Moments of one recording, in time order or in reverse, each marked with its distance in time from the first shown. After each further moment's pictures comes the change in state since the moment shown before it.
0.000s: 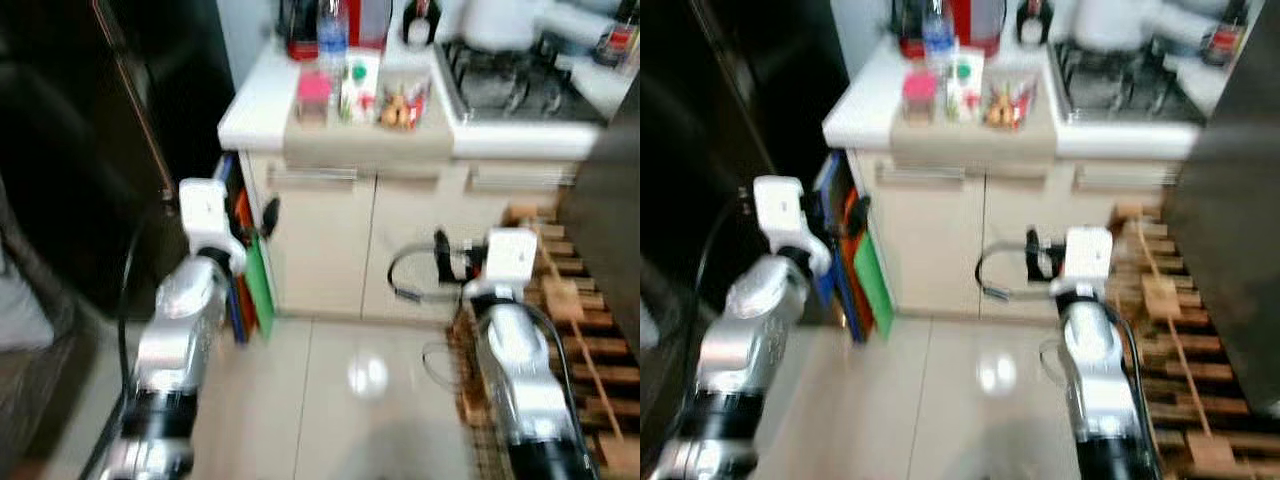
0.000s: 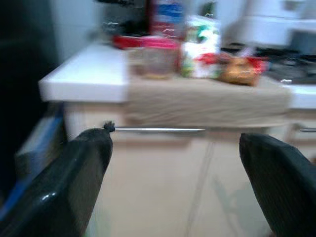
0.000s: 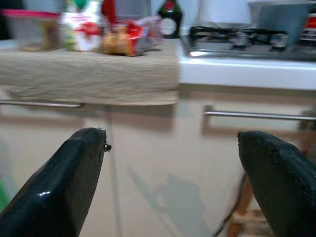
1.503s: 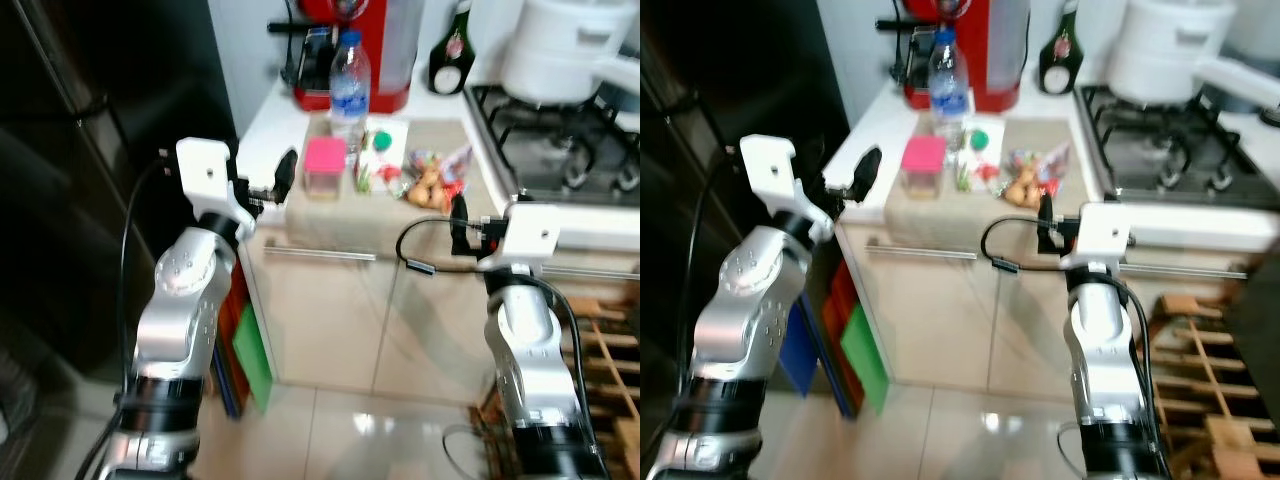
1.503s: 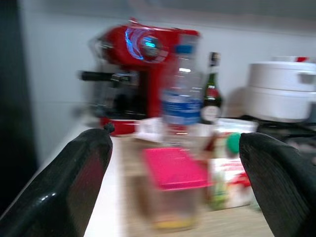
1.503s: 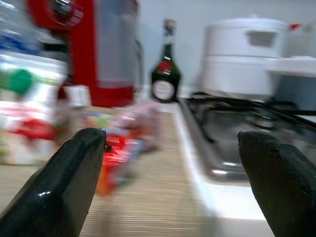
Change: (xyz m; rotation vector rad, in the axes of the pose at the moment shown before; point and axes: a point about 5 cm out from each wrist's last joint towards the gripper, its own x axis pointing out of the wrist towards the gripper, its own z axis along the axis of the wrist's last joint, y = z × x) left arm 0.004 -0.018 0.046 0.021 -0.193 -0.064; right arm 0.006 -0.003 0.034 -0.022 -0.169 -0.046
